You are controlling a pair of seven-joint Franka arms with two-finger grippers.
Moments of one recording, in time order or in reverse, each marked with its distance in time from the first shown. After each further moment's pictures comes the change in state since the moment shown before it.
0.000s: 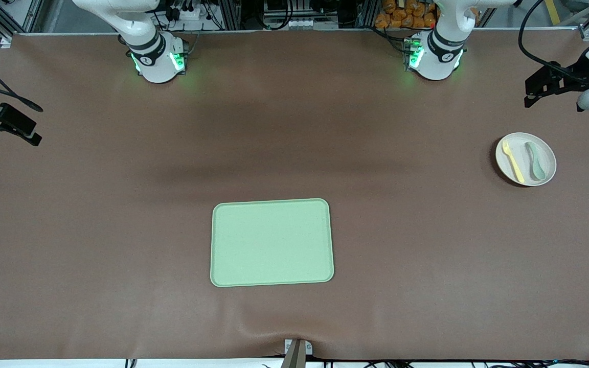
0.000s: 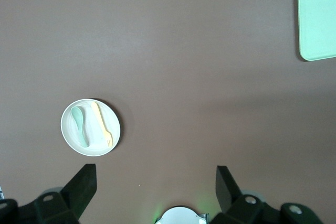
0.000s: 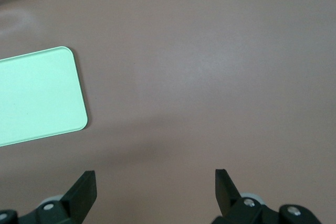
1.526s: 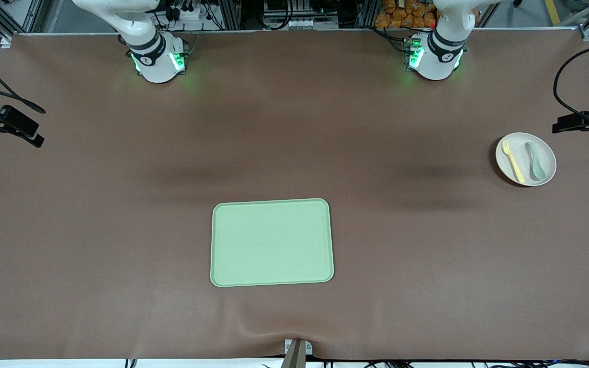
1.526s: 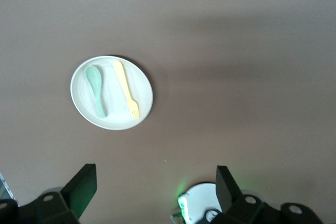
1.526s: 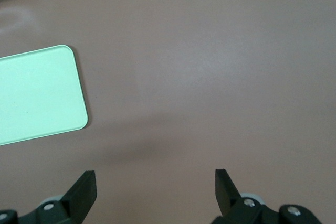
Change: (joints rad) left arm 0.326 0.135 0.007 -0.201 0.017 0.098 0.249; right arm 0.004 0.007 0.000 0.002 0.001 -0.001 0.000
